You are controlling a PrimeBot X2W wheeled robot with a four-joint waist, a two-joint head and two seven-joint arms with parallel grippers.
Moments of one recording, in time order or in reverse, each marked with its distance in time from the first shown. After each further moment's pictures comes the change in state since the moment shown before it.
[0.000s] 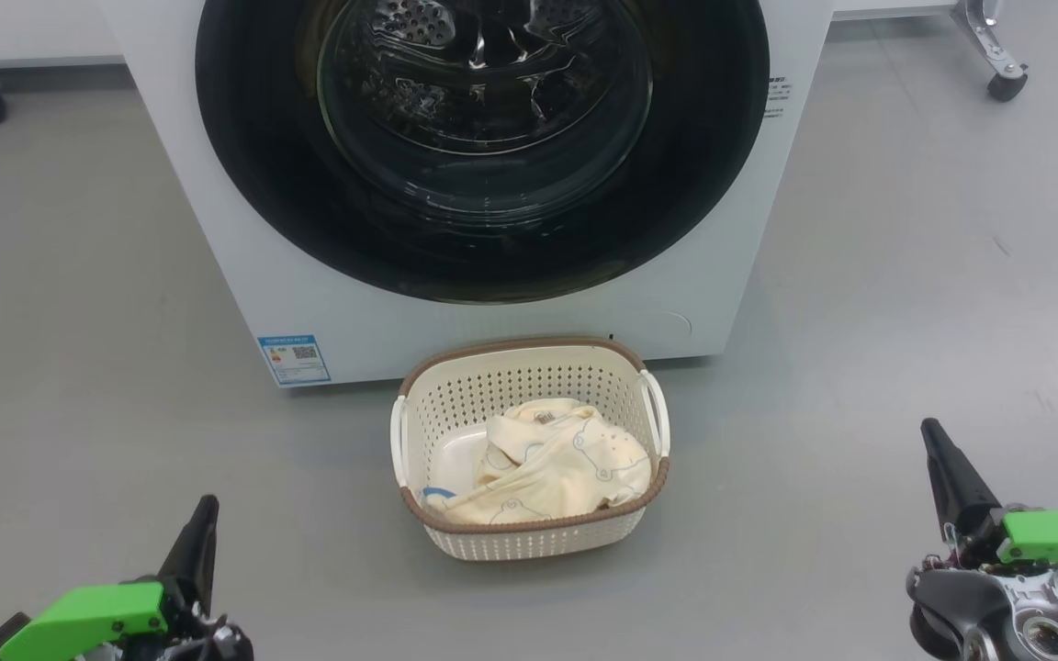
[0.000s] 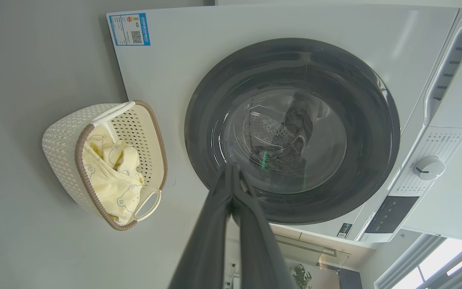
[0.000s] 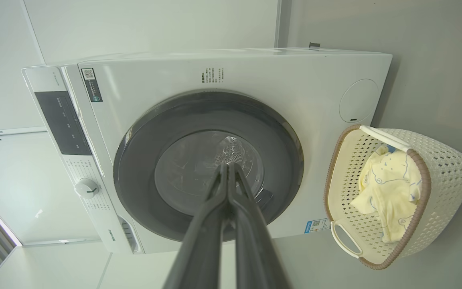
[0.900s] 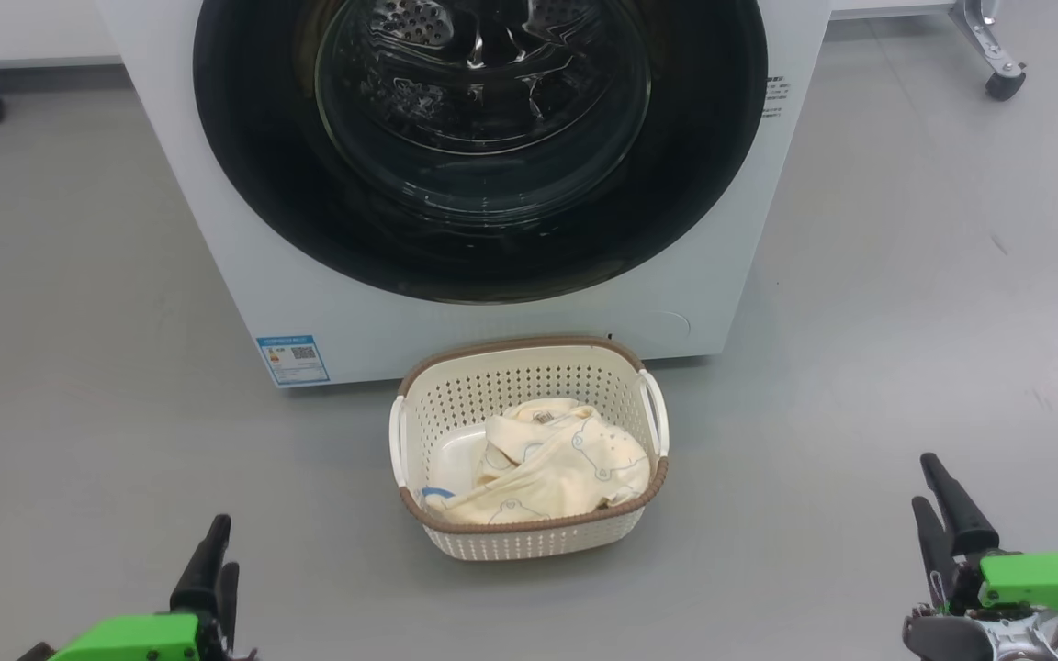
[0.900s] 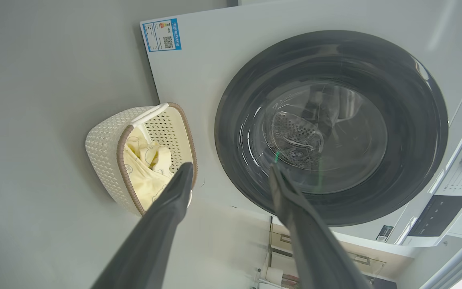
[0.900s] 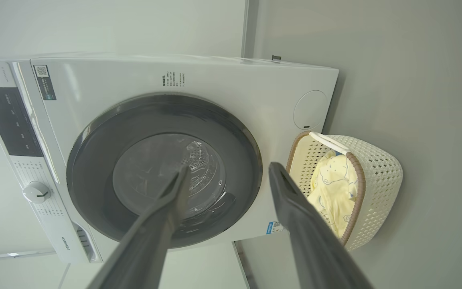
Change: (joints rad) left arm 0.040 -0.008 -0.046 0.040 0.058 0.001 -0.054; right arm 0.056 0.007 0.016 0.048 -0.080 0.000 -0.044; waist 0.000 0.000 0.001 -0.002
